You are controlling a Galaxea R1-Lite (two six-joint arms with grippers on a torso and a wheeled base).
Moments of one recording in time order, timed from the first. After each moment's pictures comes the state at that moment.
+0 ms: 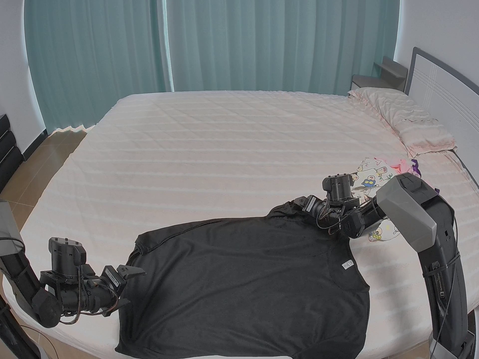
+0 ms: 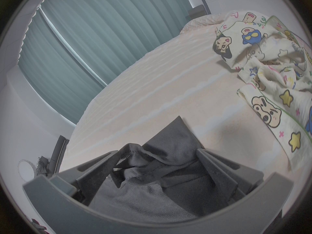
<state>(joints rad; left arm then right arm) -0.10 1.86 -0.11 -0.99 -0.26 -1.04 0.28 2.64 -1.57 -0.53 -0.05 0.67</state>
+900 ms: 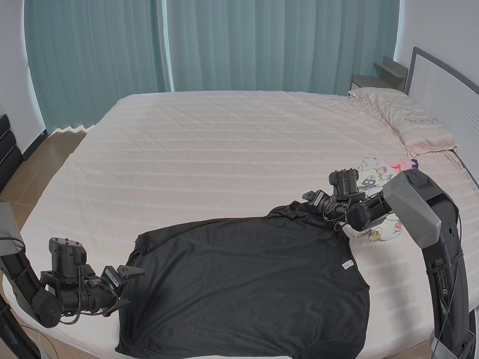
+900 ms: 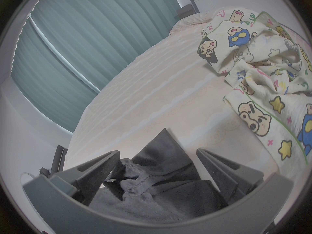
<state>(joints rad) -0.10 1.86 -0.11 -0.99 -0.26 -1.04 0.25 2.62 -1.60 -0.46 -0.06 0.73</state>
